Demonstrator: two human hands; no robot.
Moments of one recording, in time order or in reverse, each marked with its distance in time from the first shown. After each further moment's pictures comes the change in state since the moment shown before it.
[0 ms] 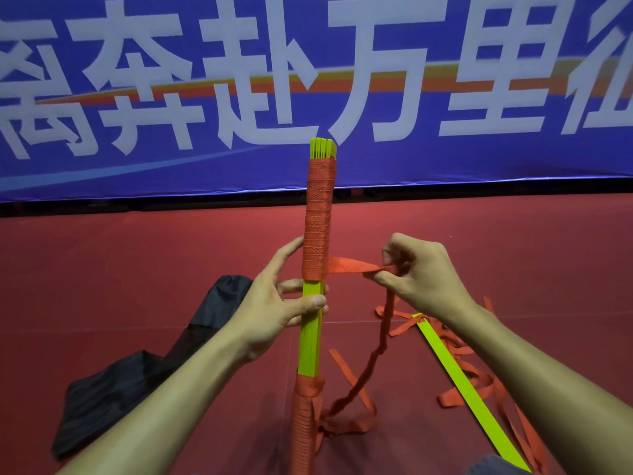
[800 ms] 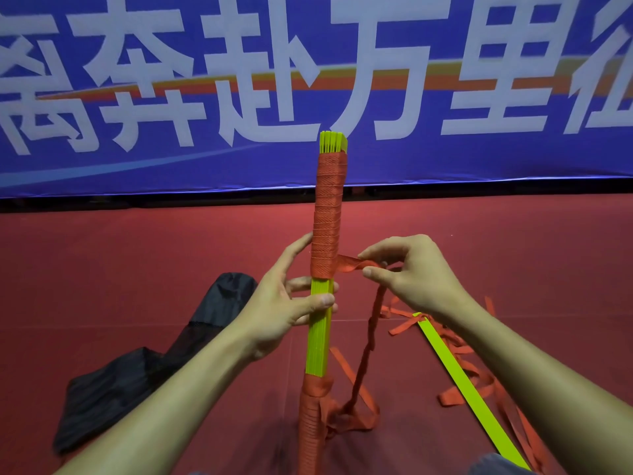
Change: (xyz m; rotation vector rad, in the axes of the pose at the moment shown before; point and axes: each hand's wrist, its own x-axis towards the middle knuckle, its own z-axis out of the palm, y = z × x) left_hand -0.002 0.004 0.007 -0.034 -0.036 -0.003; right_hand 0.006 -0.020 0.006 0.080 -0.116 0.154
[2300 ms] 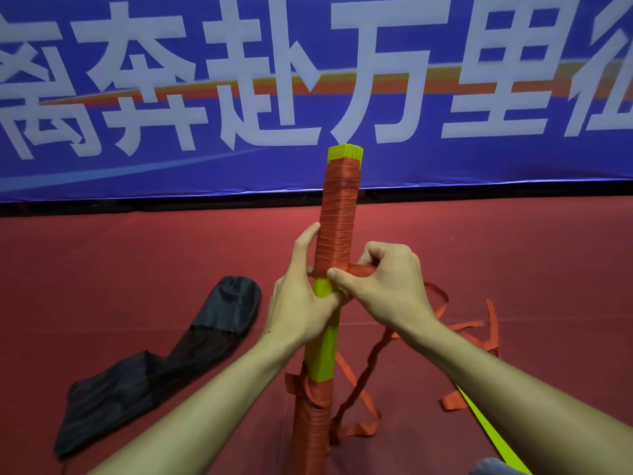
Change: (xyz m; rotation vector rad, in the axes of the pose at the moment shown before) left_hand 0.012 -0.002 0.025 0.515 0.318 0.134; right_hand -0.007 -0.031 0.034 0.020 0.255 0.084
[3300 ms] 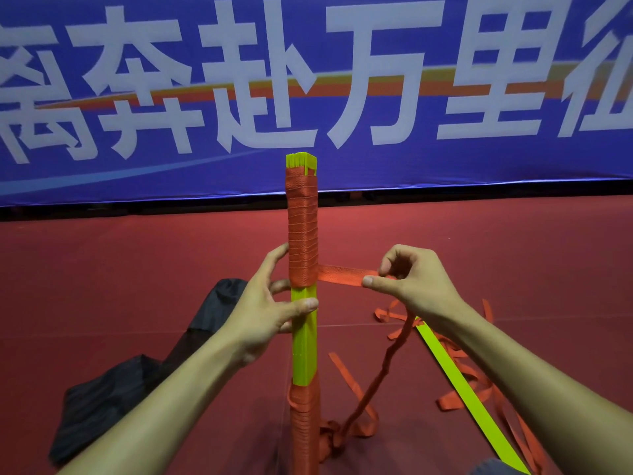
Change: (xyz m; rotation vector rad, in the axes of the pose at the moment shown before) left_hand 0.002 -0.024 -0.030 -0.419 -0.216 -0.189; right_hand 0.013 0.053 -0.032 0.269 -0.200 0.115
